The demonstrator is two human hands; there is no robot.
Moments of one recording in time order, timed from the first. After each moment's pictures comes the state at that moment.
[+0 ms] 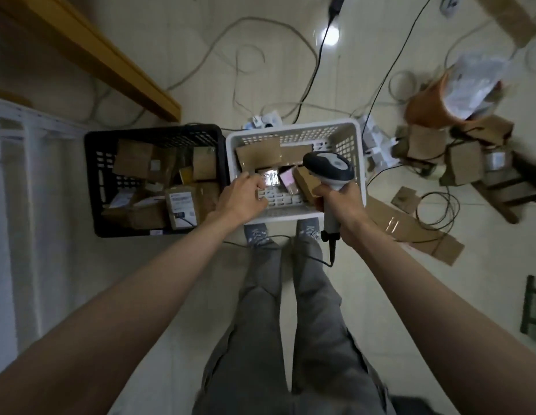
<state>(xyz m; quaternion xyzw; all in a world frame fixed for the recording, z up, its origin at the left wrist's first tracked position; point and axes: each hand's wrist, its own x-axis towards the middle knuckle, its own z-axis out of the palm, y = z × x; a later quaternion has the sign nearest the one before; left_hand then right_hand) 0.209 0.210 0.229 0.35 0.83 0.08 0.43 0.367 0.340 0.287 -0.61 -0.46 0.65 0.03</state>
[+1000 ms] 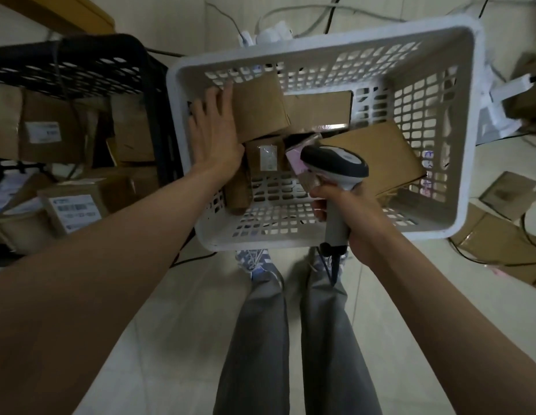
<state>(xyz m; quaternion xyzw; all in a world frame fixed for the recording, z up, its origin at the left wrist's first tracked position) 0.158 0.268 -0.160 0.34 0.91 -0.04 0.22 0.368 0.367 -0.070 -0.59 -0.36 0.72 -0.09</state>
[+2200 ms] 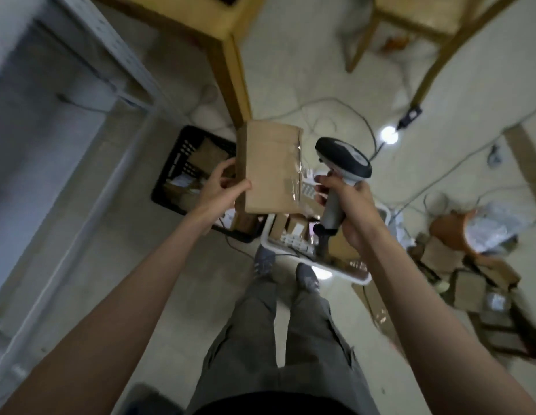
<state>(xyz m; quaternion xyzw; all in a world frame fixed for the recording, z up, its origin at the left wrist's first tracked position) 0.156 0.096 0.388 -0.09 0.79 0.49 0.35 0.262 0.319 0.430 -0.42 -0.49 0.76 -0.01</state>
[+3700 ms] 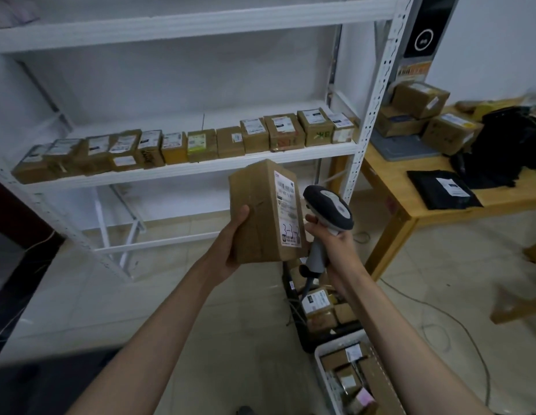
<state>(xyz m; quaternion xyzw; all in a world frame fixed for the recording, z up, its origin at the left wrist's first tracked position) 0.416 -0.080 0.621 -0.19 0.52 0.83 -0.05 0.322 0.115 0.631 0.06 -0.59 0.77 -0.23</state>
